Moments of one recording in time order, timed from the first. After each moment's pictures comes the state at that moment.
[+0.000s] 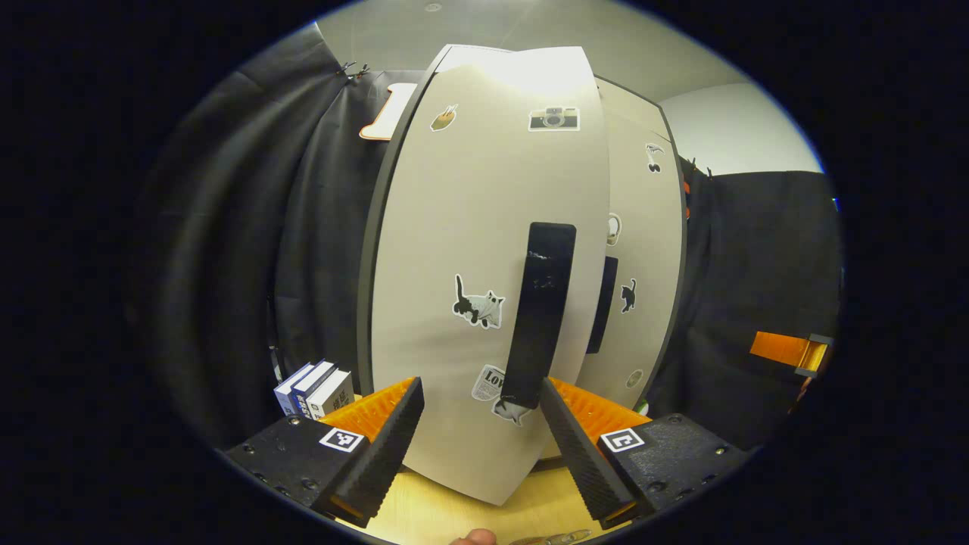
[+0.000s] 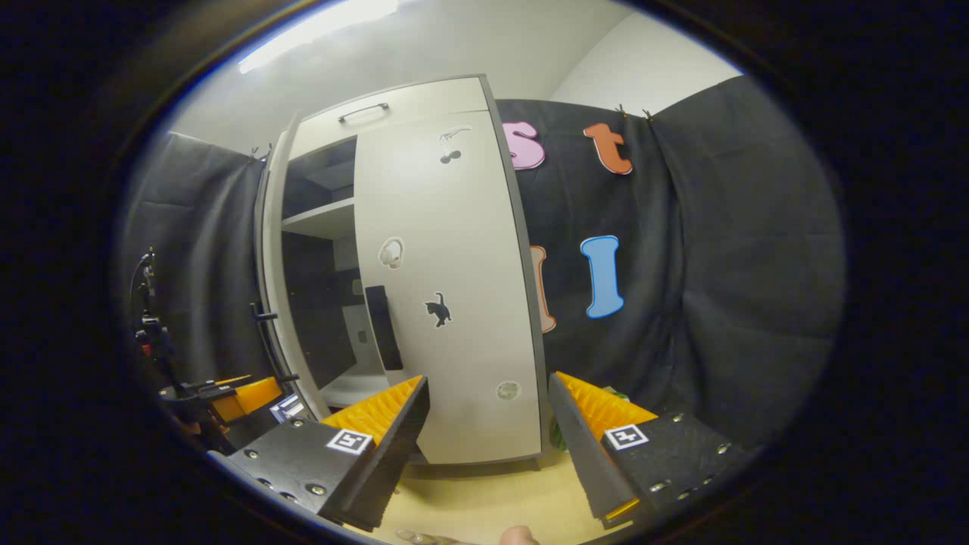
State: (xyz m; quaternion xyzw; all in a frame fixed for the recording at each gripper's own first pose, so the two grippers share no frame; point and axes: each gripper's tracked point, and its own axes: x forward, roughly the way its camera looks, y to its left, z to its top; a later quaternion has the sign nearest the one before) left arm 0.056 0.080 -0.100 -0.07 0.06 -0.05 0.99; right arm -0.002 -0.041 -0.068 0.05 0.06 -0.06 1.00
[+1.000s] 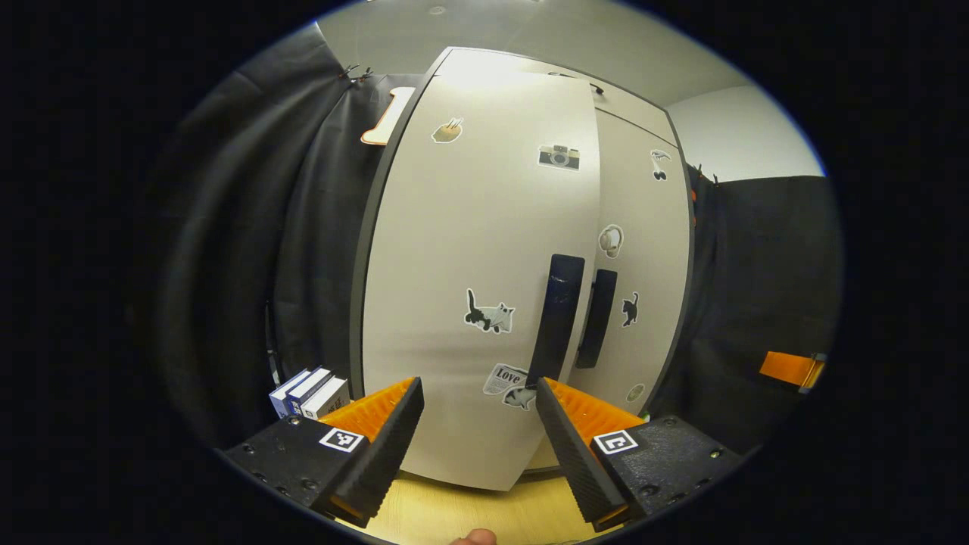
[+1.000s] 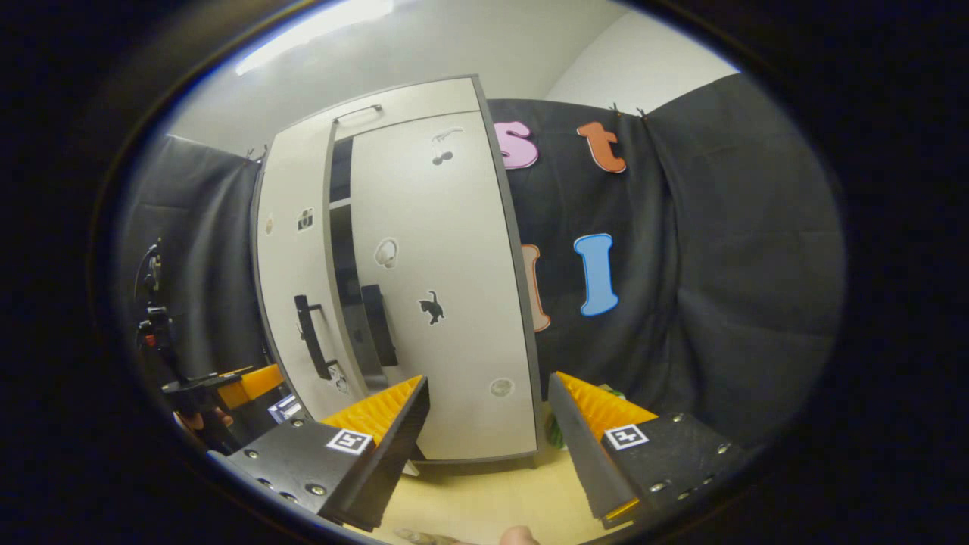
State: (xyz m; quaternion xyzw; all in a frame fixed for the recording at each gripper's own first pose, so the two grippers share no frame) left arm 0.067 0.077 -0.090 -0.07 0.05 -0.04 1.00; right arm -0.008 -0.048 -0.070 0.05 0.06 -0.06 0.99
